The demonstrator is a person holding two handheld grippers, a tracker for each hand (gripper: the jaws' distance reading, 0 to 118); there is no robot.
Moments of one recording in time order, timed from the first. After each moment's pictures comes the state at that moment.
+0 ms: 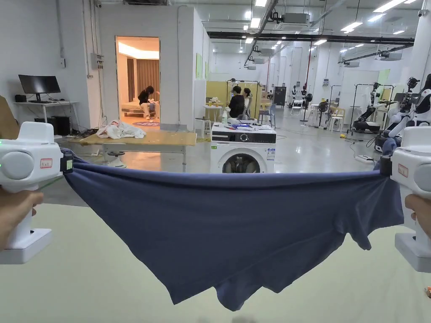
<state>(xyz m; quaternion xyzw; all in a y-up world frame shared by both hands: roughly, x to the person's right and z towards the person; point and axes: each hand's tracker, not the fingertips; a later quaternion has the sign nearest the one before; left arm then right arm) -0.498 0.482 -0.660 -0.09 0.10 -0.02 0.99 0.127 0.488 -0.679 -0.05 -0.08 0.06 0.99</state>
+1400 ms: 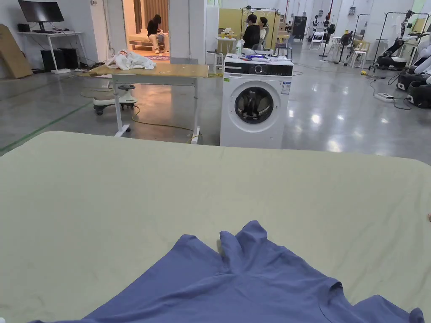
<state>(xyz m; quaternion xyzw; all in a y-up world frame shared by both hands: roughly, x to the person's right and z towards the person) -0.498 0.141 -0.393 -0.30 0.13 0.08 0.94 0.138 0.157 -0.447 -0.29 -0.08 0.08 0.95</state>
